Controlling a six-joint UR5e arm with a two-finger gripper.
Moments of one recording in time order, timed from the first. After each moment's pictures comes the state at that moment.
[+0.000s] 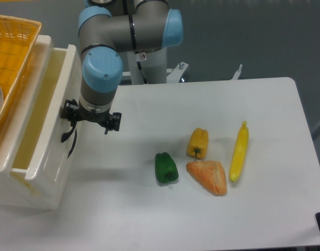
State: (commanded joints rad) arm 2.20 -1.79 -1.62 -1.41 1.29 0.29
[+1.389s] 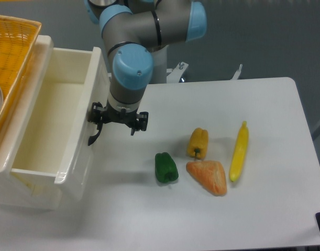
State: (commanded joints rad) arm 2.32 -1.78 -1.60 -1.43 1.32 0.36
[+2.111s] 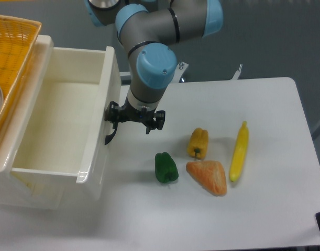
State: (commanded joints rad) arm 2.38 -1.78 -1.60 -1.45 1.32 0.44
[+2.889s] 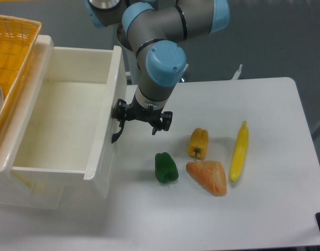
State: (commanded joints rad) arm 2.39 -1.78 -1.60 -1.45 1.31 0.50
